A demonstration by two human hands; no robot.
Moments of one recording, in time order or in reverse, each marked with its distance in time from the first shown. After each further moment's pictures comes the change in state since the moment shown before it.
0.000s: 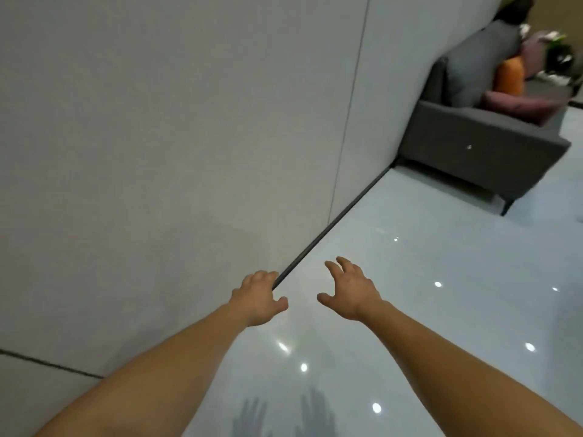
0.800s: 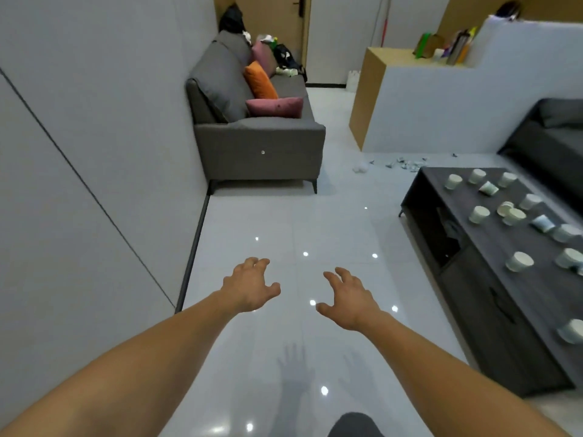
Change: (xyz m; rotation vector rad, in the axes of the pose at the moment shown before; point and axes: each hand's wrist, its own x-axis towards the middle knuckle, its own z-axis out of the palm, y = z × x) left_hand 0.300 0.414 -0.042 0.284 -0.163 0.670; right_hand 0.056 0.336 -0.132 0.255 0.166 0.746
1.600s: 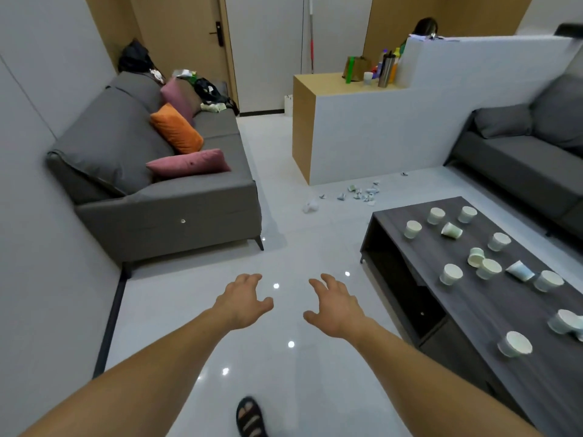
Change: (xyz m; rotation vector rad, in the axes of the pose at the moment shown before) left_hand 0.435 0.251 -0.100 0.004 -0.054 0.153; right_hand 0.371 0.223 -0.213 0.087 0.116 0.121
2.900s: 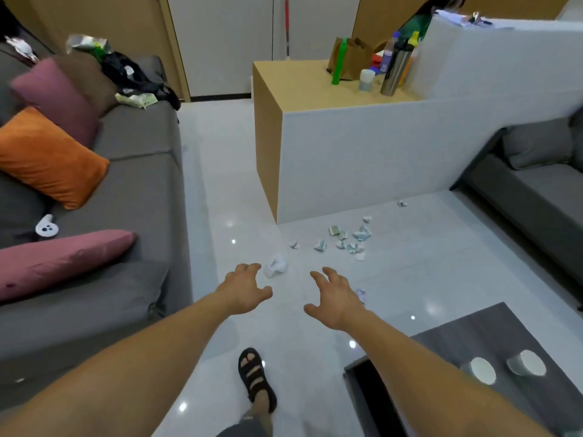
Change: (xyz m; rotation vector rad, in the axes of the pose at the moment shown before) left_hand 0.809 0.226 -0.173 -0.033 -0.156 0.012; right_hand 0.737 0.245 -0.281 -0.007 -0.078 0.096
